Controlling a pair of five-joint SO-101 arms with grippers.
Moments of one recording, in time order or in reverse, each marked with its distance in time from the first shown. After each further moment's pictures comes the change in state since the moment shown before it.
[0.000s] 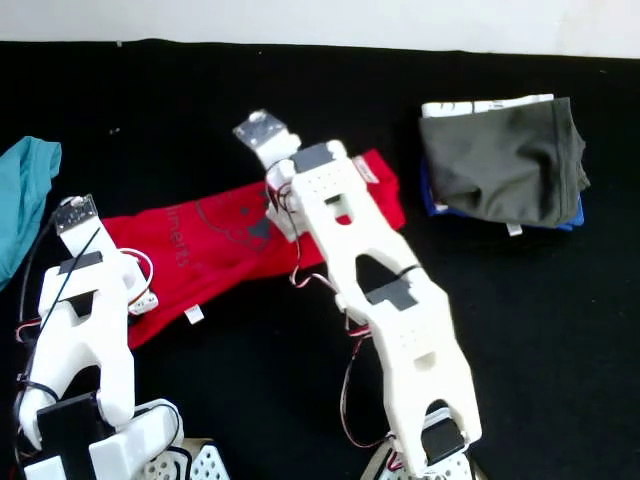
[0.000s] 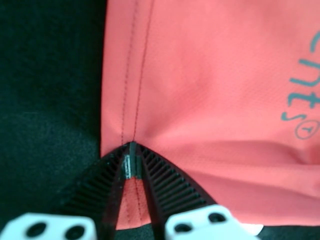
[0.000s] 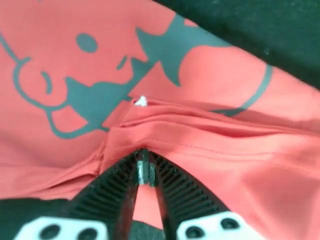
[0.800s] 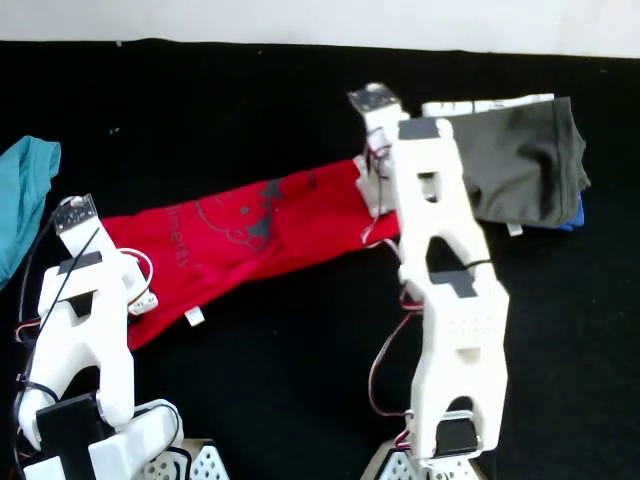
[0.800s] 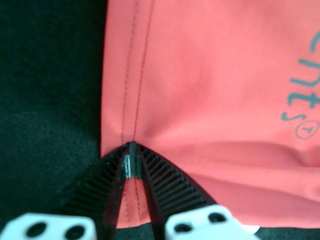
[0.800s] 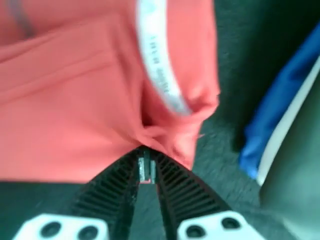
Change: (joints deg) left arm -0.1 0.0 0.0 0.0 0.0; right arm 21.1 -1.5 -0.2 4.3 0.0
